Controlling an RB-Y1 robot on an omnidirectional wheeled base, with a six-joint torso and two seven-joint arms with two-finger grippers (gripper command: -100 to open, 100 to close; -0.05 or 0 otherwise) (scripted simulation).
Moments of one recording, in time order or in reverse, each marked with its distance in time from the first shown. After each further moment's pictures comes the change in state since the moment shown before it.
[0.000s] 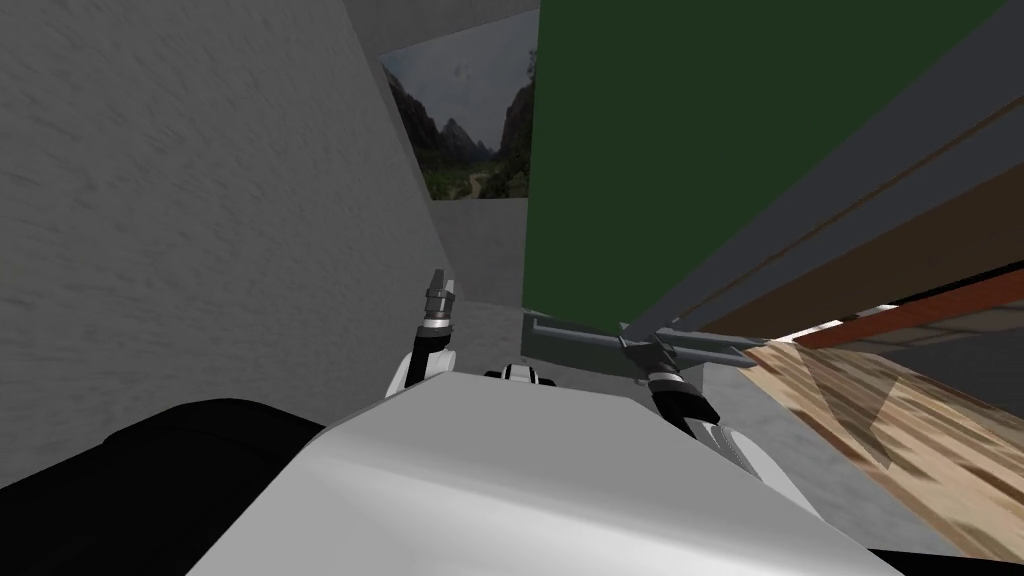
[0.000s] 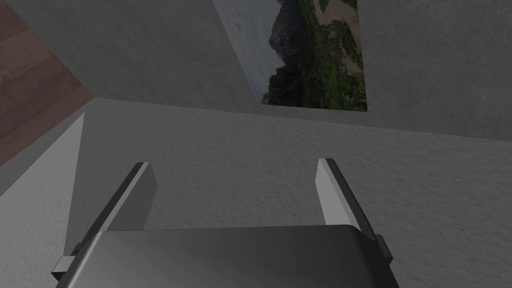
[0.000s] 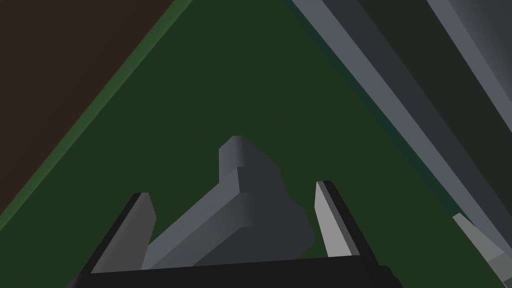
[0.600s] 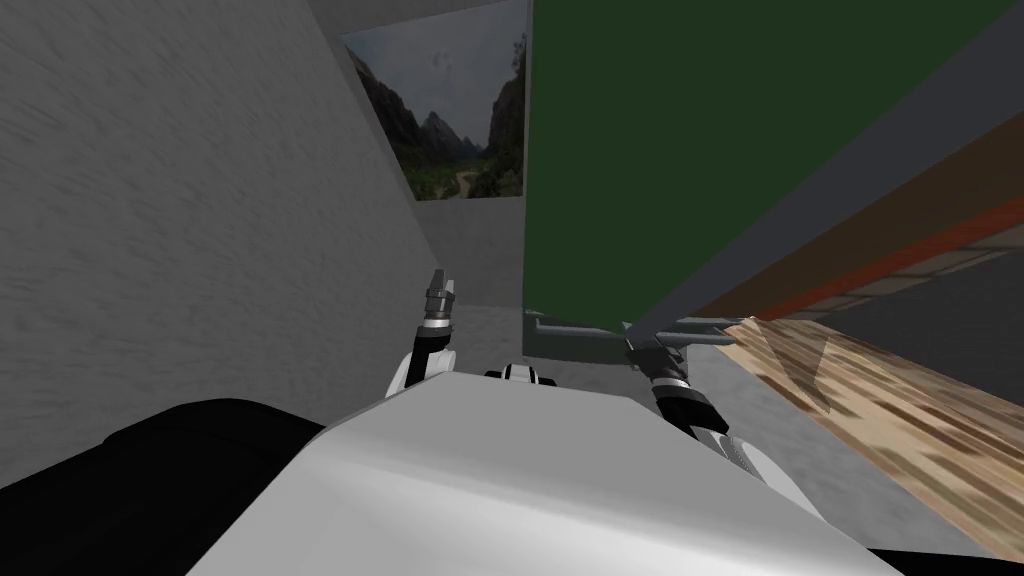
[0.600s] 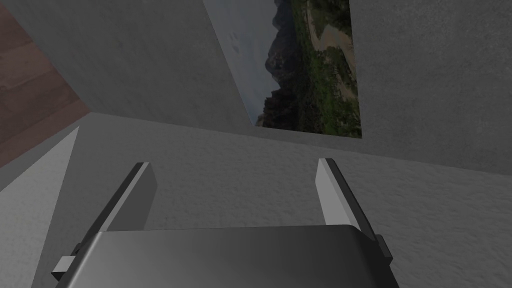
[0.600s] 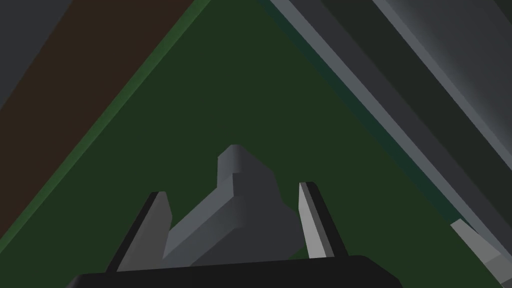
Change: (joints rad) left arm 0.000 0.000 0.000 0.000 0.000 0.000 0.000; right arm 0.036 0.033 -0.020 -0.027 -0.003 -0.007 0.009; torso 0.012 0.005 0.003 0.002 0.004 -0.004
